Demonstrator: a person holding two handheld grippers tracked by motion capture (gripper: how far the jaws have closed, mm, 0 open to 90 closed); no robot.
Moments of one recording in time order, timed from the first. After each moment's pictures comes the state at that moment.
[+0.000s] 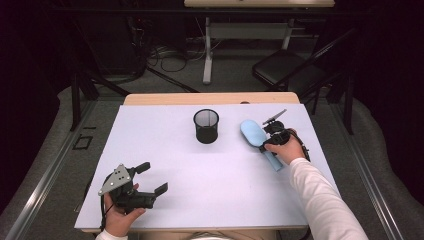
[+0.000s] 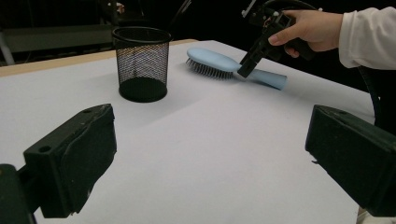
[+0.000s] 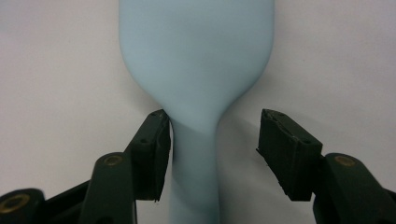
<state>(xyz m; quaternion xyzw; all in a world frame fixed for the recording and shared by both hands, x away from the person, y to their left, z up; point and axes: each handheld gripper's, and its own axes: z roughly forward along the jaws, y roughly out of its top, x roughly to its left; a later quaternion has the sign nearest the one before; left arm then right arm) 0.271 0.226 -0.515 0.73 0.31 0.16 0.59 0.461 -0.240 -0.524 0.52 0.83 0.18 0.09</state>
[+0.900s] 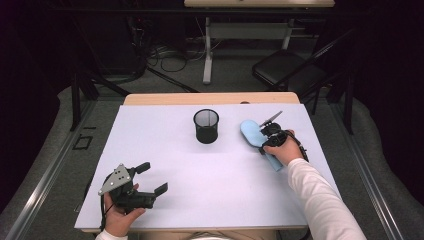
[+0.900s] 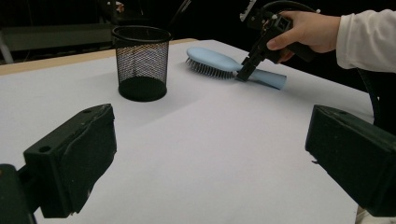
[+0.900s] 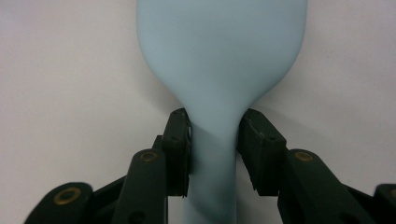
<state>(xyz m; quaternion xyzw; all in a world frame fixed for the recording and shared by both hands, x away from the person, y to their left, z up) 0.271 0.226 -0.515 0.73 0.31 0.15 0.59 0.459 -0.232 -0.530 0.50 0.84 0.18 0.09</state>
